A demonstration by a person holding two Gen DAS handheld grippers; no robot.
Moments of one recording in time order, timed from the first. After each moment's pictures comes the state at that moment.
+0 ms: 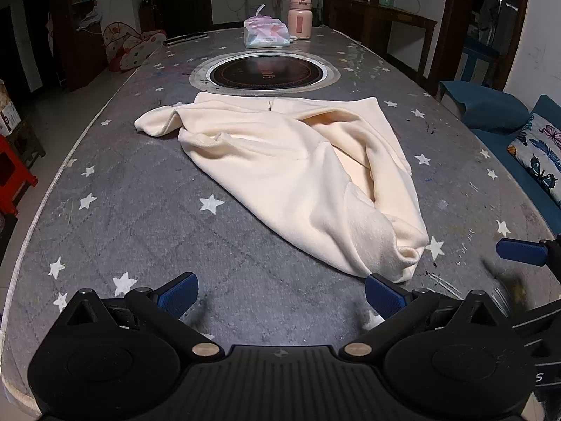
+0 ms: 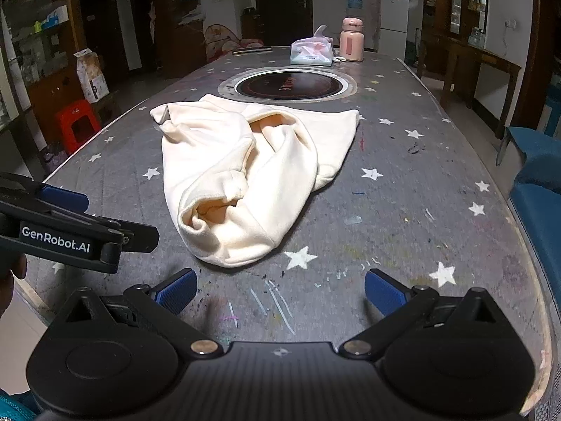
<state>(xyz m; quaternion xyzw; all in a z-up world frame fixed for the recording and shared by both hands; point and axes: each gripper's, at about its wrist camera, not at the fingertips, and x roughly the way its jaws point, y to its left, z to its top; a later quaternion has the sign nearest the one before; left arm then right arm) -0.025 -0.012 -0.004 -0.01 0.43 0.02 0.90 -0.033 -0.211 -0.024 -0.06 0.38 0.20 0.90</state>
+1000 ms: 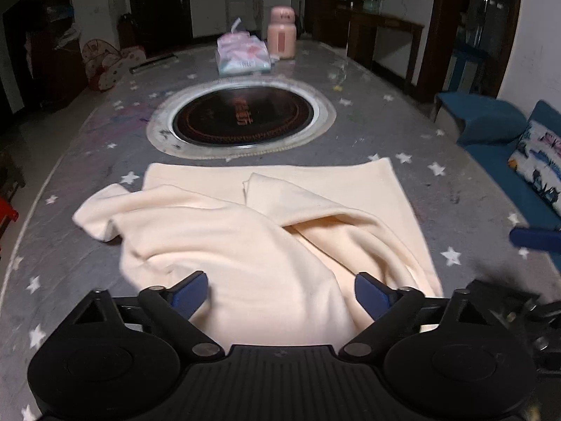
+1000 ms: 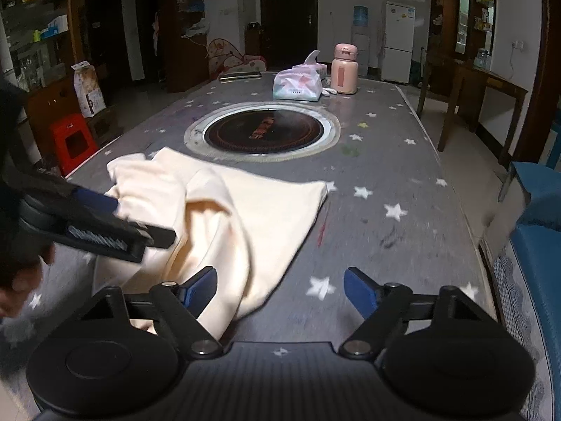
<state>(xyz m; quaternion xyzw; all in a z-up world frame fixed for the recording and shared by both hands) 0.129 -0.019 -0.010 0.00 0.42 -0.01 0.91 0.092 -0.230 0.002 -0.07 0.35 0.22 0.91</state>
